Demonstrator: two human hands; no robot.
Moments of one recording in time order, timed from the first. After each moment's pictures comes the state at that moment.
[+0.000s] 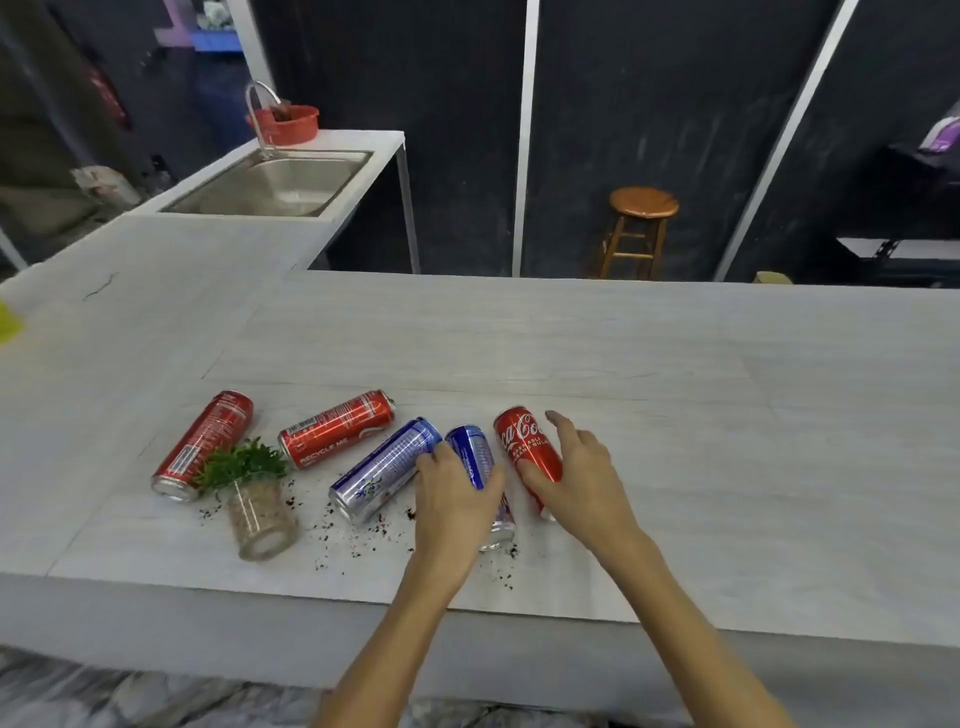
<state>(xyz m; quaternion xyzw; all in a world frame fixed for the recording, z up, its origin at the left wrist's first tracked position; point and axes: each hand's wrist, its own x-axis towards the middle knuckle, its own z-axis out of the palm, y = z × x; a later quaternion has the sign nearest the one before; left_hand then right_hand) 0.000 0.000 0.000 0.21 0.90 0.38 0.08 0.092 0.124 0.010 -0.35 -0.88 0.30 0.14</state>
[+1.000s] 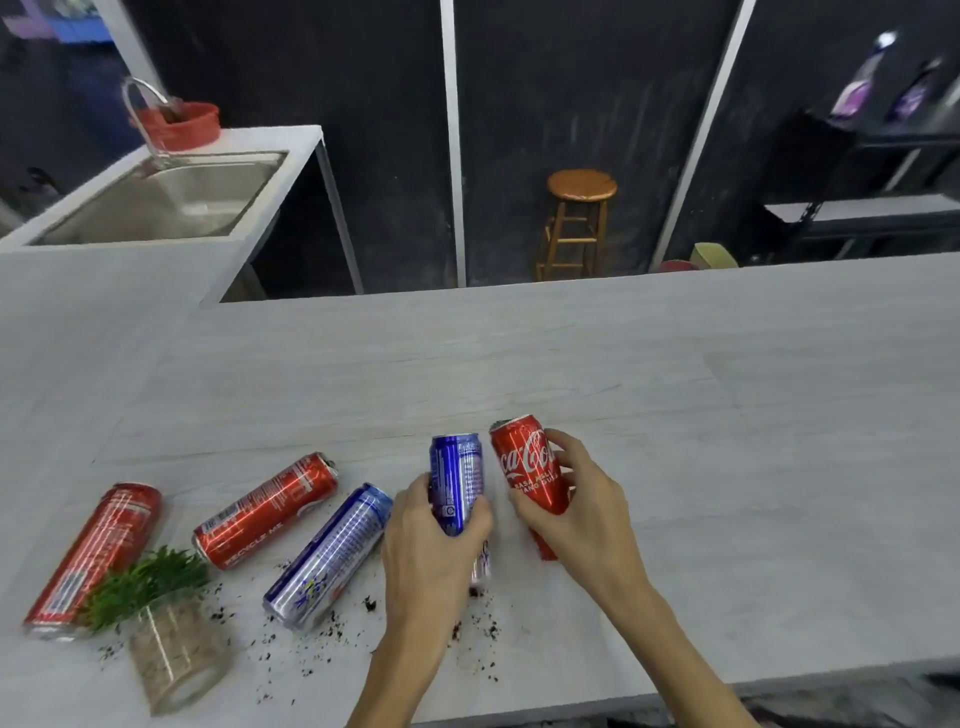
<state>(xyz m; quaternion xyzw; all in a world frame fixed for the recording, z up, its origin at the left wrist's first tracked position) -0.020 0.028 0.007 0.26 0.85 0.46 0.09 0.094 0.157 0.003 -0.37 -0.79 0.42 0.27</state>
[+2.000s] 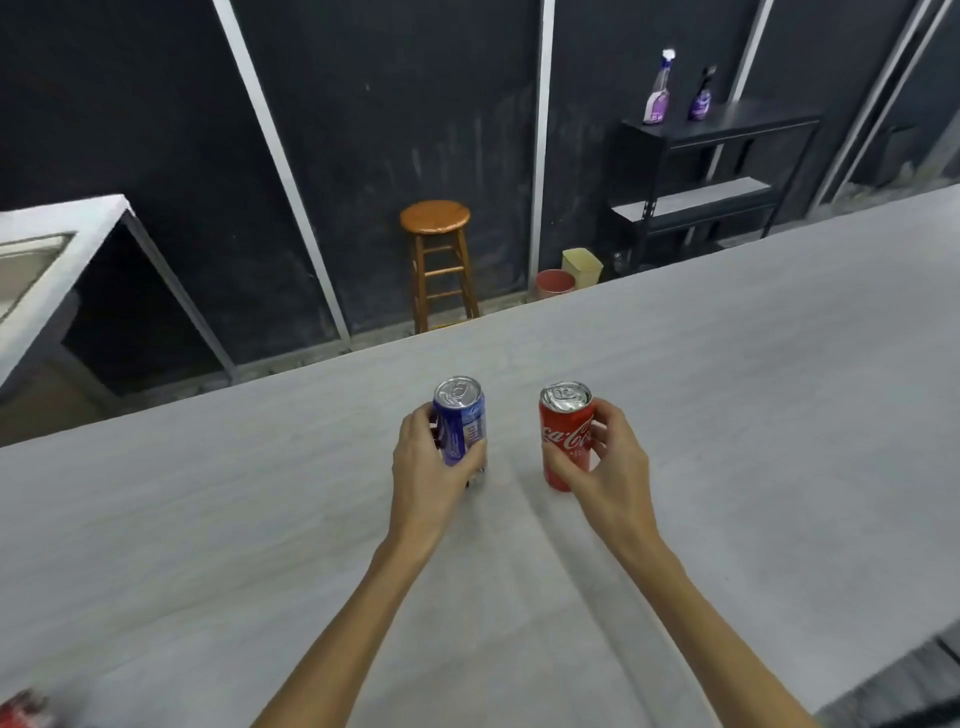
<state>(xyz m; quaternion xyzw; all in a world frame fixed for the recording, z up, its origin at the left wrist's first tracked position) 0.010 0.325 0.007 0.42 0.75 0.49 0.15 0.207 0.397 -0.003 -0.45 -0.65 0.41 0.44</state>
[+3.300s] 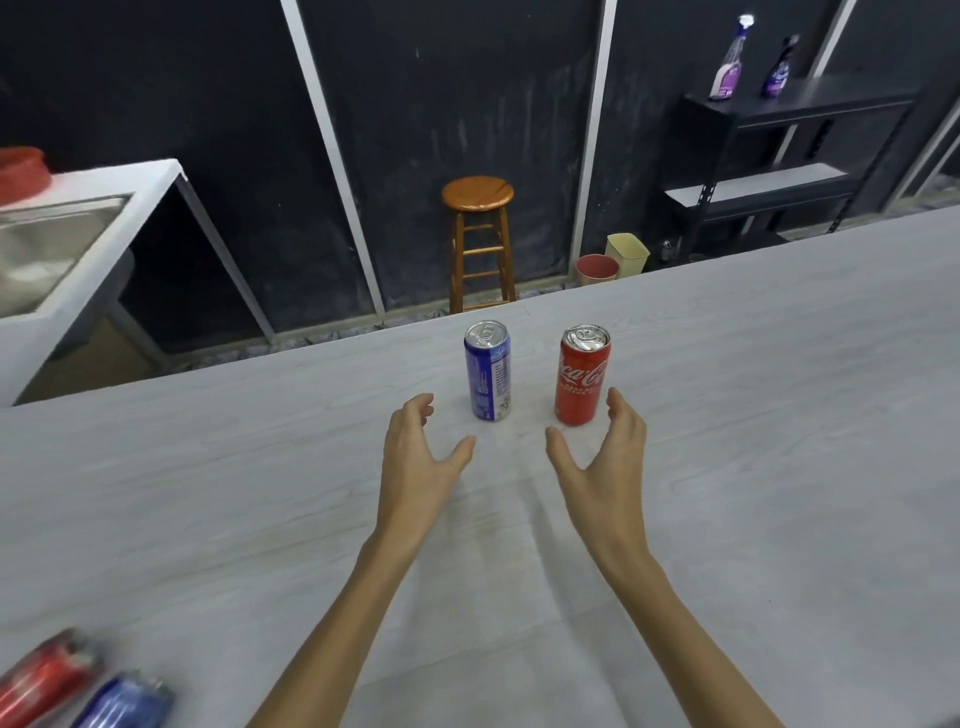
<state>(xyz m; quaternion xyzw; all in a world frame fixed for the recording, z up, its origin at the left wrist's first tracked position) -0.018 0.305 0.001 0.38 0.80 0.44 0.13 0.162 0.375 0.011 -0.51 -0.65 0.39 0.41</state>
